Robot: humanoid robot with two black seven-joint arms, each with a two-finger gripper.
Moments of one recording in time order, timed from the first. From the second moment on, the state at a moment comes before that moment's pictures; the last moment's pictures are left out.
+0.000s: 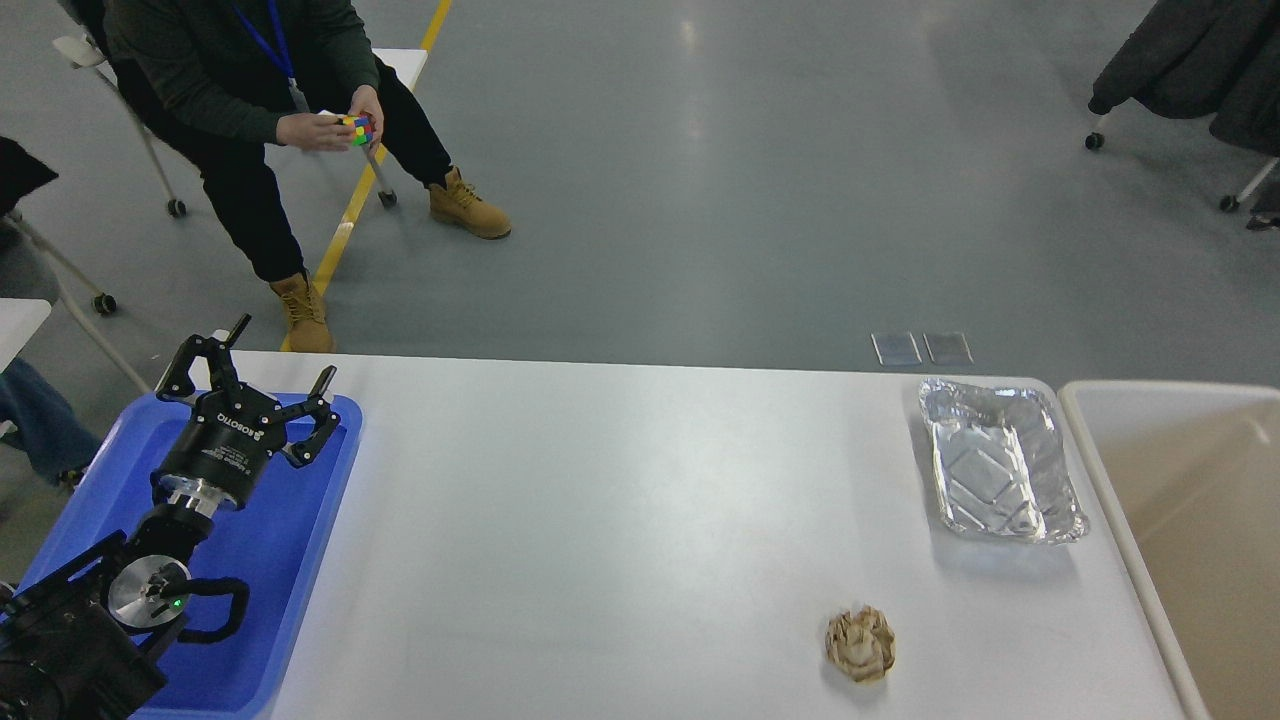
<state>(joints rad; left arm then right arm) -0.51 0.40 -0.78 -0.44 -0.04 -0.79 -0.51 1.79 -0.73 -1.07 0.73 -0.31 0.31 0.09</state>
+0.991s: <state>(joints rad) -0.51 0.40 -0.78 -0.44 -0.04 -0.79 -0.50 2.12 -0.44 -1.18 1.12 -0.32 0.72 0.09</state>
